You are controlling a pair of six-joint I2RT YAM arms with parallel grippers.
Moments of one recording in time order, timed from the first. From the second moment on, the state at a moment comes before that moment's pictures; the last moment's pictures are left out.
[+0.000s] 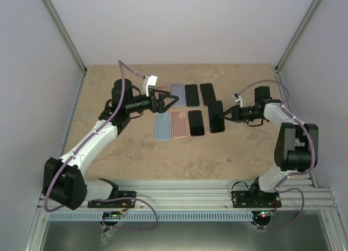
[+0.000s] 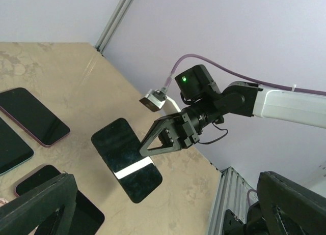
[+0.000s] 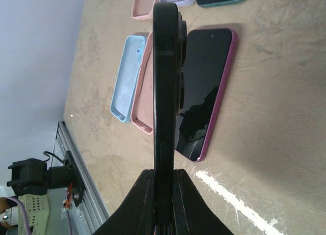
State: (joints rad) left arm -0.39 1.29 0.97 0.13 0.80 -0.48; right arm -0.04 1.65 1.06 -0.63 -0.97 -0.05
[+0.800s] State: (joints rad) left arm -0.36 1.28 0.94 0.19 0.80 -0.57; right arm -0.04 2.00 1.23 -0.71 -0.98 -0.14
